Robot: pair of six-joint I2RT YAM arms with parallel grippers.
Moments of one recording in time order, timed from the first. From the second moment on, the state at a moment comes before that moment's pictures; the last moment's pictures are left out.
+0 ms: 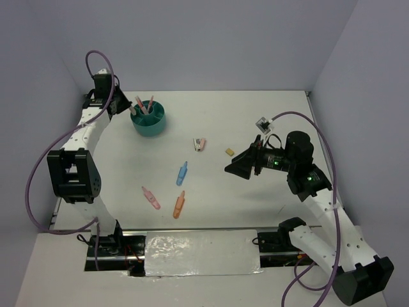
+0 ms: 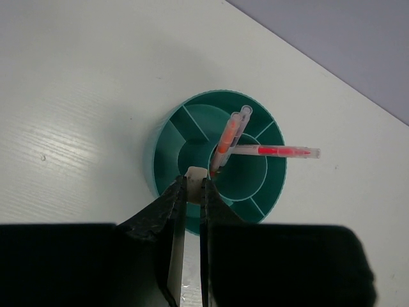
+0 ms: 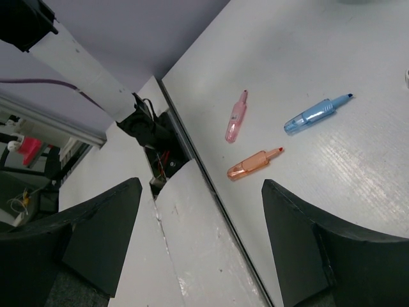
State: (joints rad) left arm 0.04 1.76 1.54 -0.39 -0.04 -0.53; right arm 0.32 0.81 0.79 -0.23 -0.87 0.47
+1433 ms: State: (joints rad) left arm 0.02 1.24 1.19 -0.50 0.22 -0.47; right arm 0.33 1.70 1.24 -0.55 -0.10 0.22
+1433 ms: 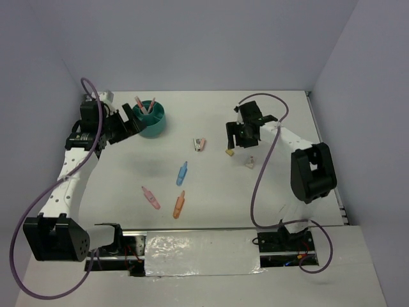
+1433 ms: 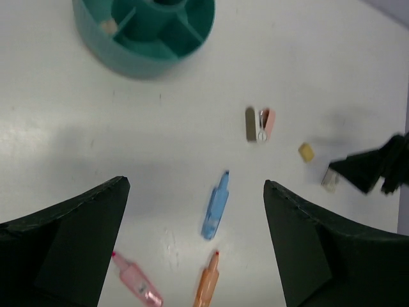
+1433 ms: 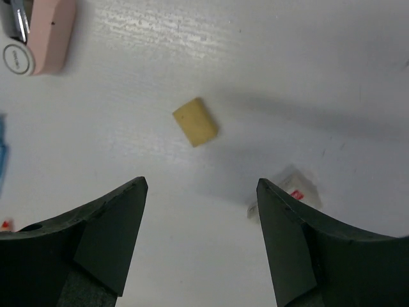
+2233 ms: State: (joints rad) left arm 0.02 1.11 1.17 -0.72 0.32 -0.35; right arm 0.43 2.00 1.40 -0.57 0.02 -0.01
